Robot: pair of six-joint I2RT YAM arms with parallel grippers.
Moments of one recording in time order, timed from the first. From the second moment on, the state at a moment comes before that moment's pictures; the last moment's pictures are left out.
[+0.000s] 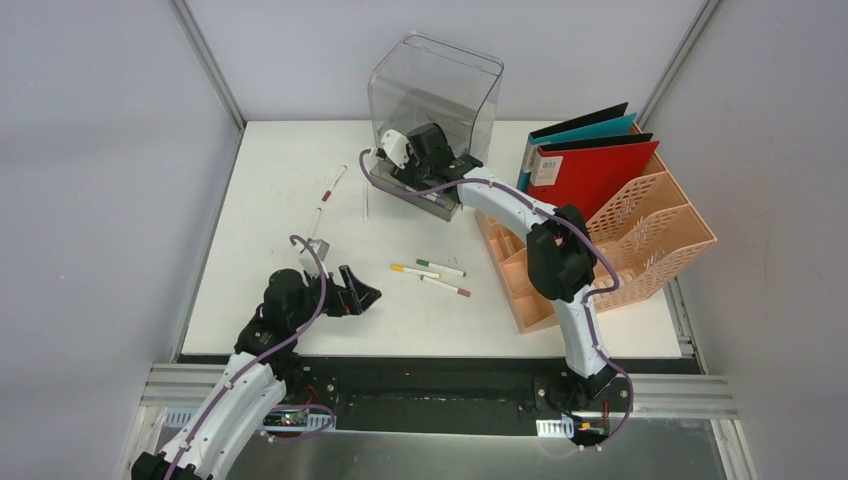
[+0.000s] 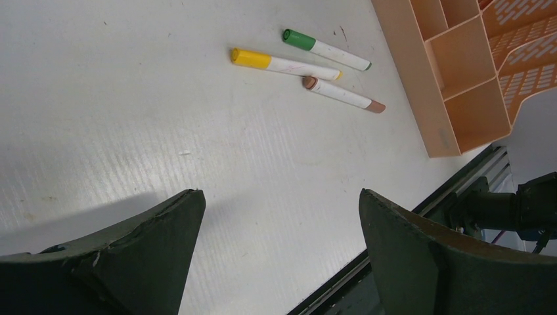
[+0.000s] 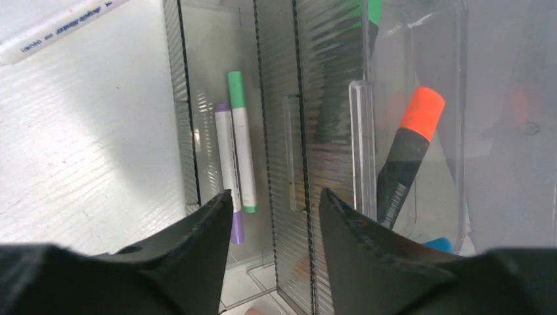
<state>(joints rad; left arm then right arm) -0.32 0.43 0.17 -0.18 0.37 -0.64 0.72 2.17 1.90 -0.39 0.13 -0.60</state>
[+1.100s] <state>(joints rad) -0.32 0.85 0.73 -0.41 0.00 -0.46 0.37 1.23 1.18 -0.77 -0.98 -0.62</state>
